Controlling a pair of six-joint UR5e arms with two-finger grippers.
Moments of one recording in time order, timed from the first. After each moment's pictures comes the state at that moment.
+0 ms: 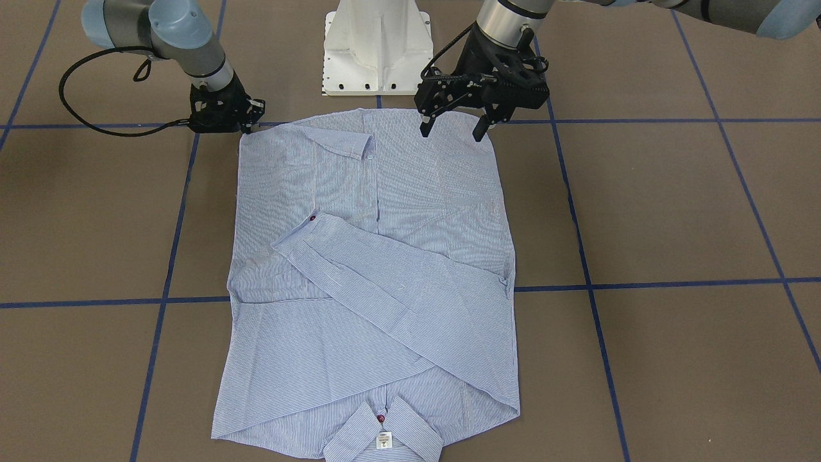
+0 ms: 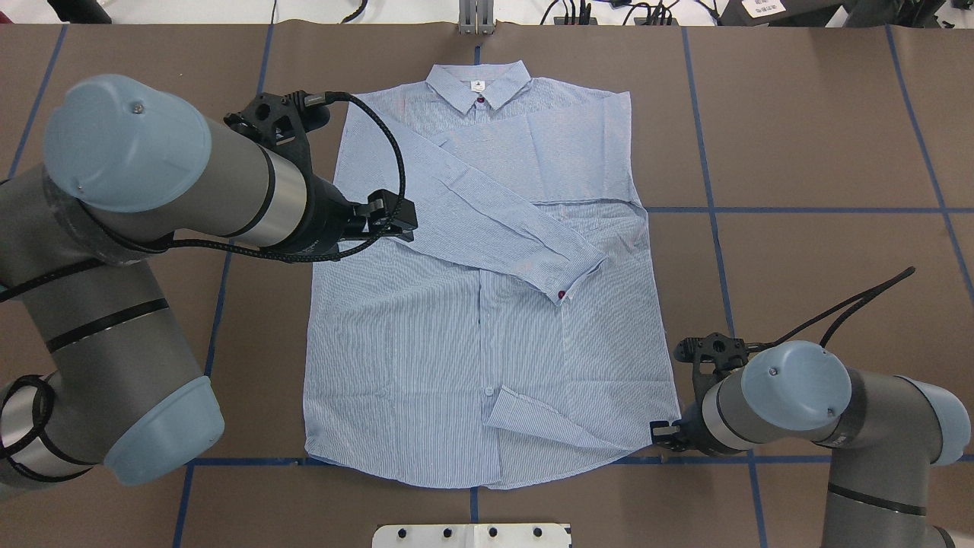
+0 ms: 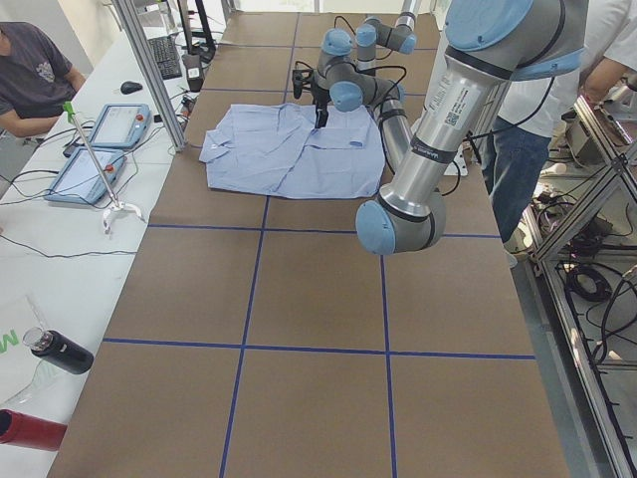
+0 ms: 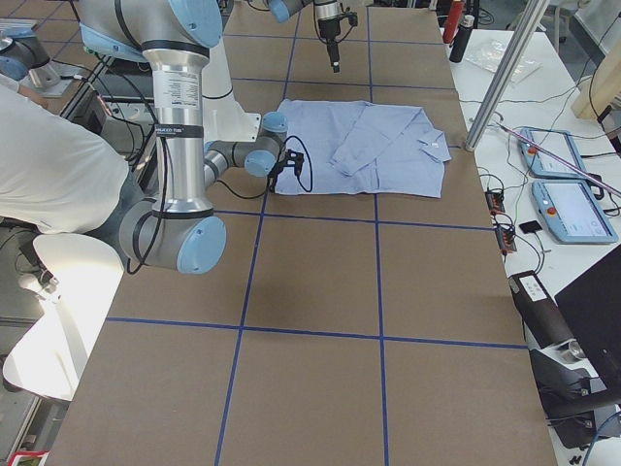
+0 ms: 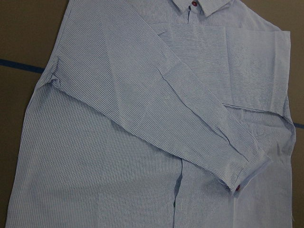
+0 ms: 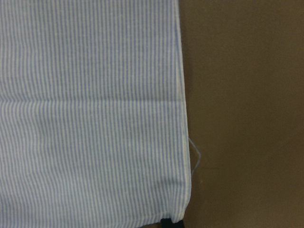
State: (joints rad) left arm -0.62 -2.13 -2.05 -1.62 -1.90 -1.41; right arm 0.31 -1.54 2.02 -1.29 1.90 1.37
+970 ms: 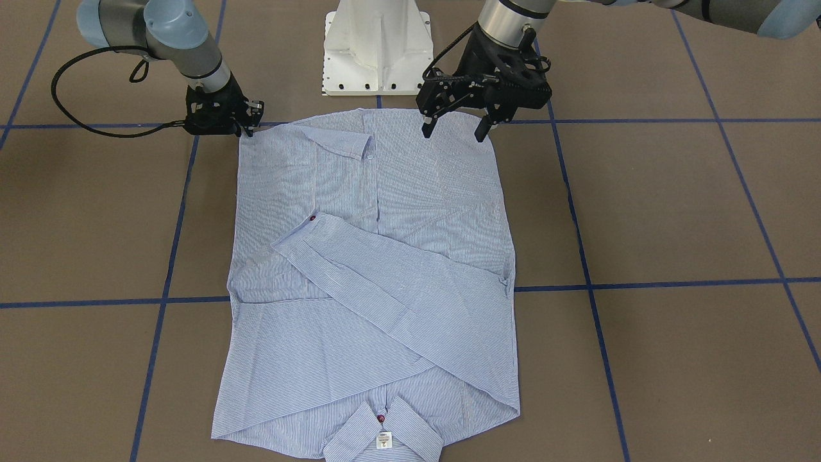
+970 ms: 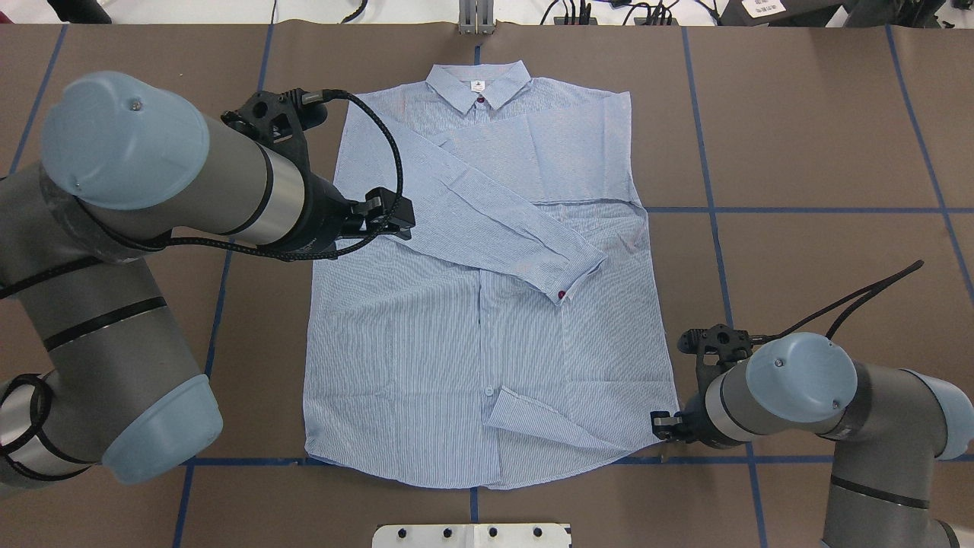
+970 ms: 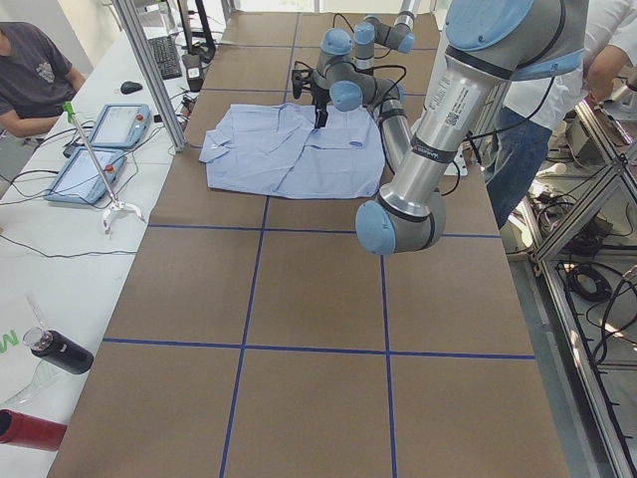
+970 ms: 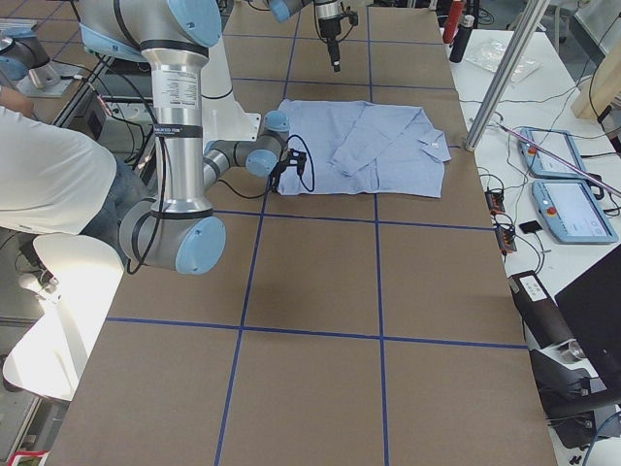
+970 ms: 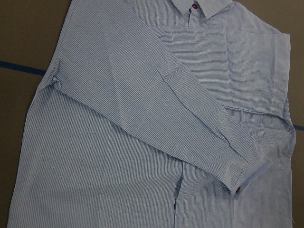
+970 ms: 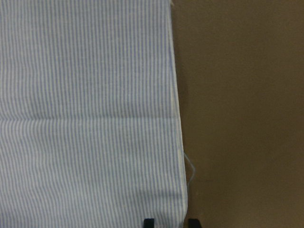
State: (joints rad) left arm -0.63 -2.13 -2.06 -1.61 -1.90 -1.41; right arm 0.33 -1.54 2.02 -1.29 1.90 1.37
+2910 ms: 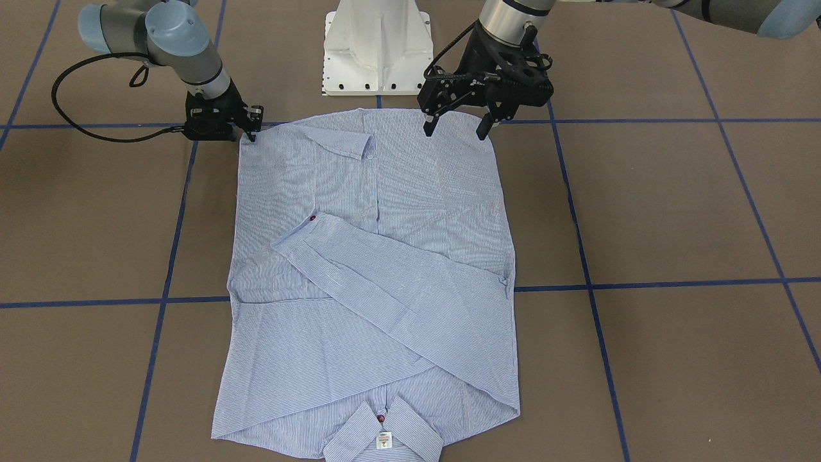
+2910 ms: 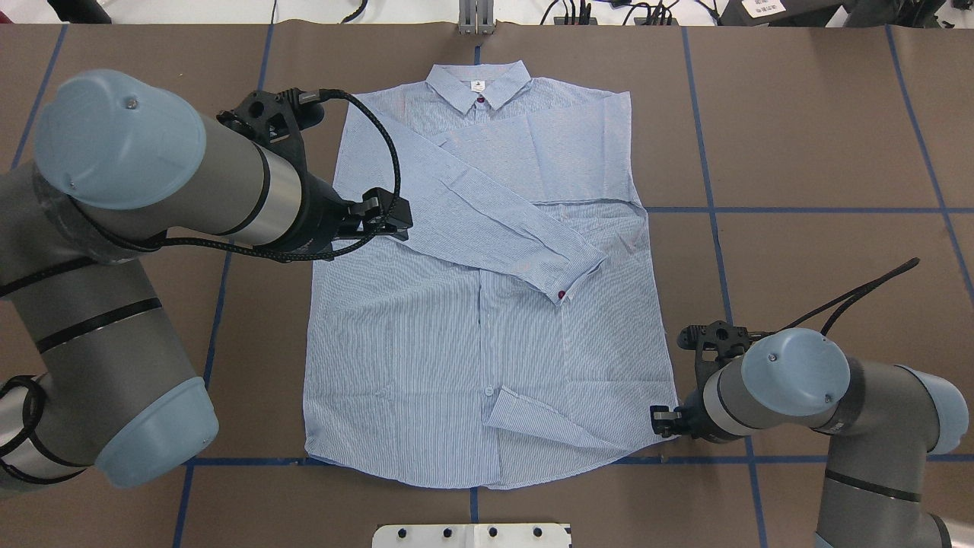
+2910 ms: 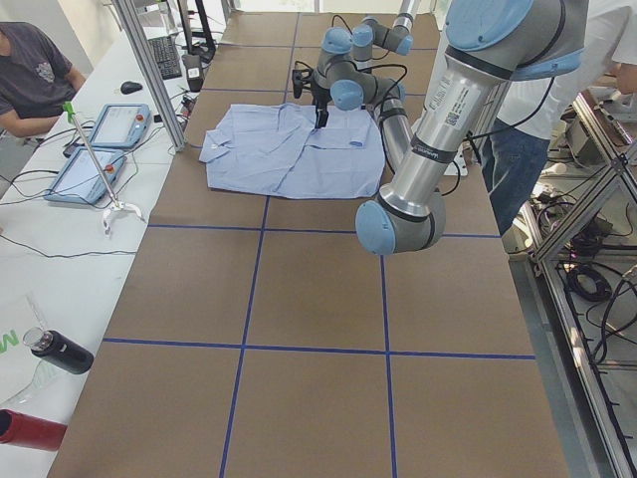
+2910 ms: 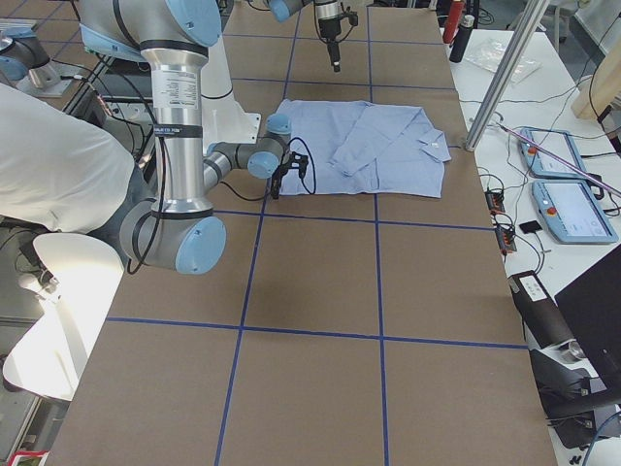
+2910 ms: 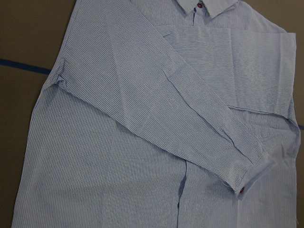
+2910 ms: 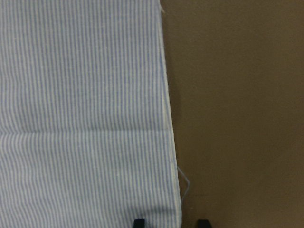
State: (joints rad) left arm -0.63 -2.13 -2.07 -1.58 -1.90 -1.41; right arm 0.34 -1.53 1.99 -1.29 1.90 1.37
